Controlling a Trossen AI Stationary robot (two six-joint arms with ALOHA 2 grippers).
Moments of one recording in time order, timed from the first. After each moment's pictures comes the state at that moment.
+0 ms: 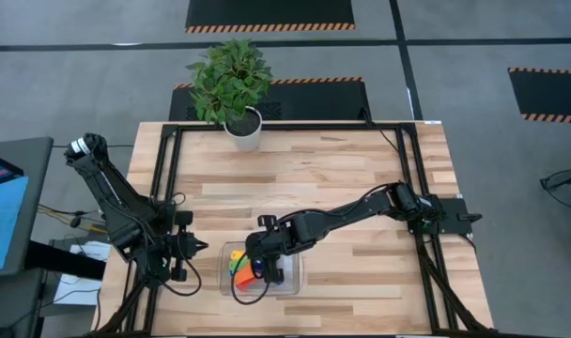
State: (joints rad) left arm -0.98 1.09 0.78 -0.91 -0.69 -0.75; right arm 0.28 2.24 2.03 -0.74 0.09 0.12
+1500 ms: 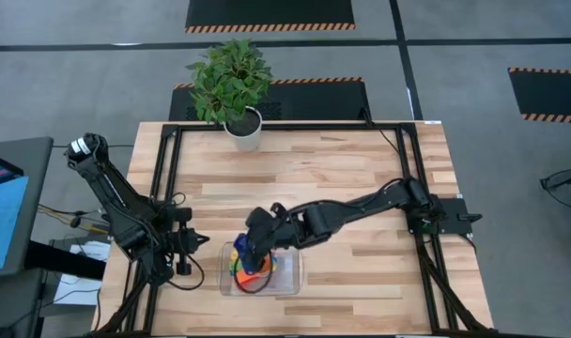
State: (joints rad) left arm -0.98 1.09 0.67 -0.88 -0.77 -0.81; right arm 0.30 2.13 2.08 -0.68 0.34 0.73
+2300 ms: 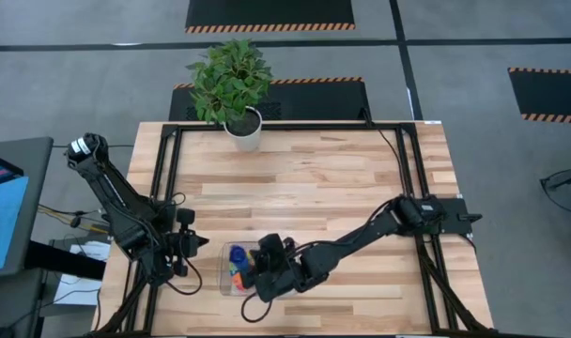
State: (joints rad) left arm -0.98 1.09 0.67 -0.87 -0.73 -0.63; right arm 0.45 2.27 2.02 -0.58 0.76 1.25
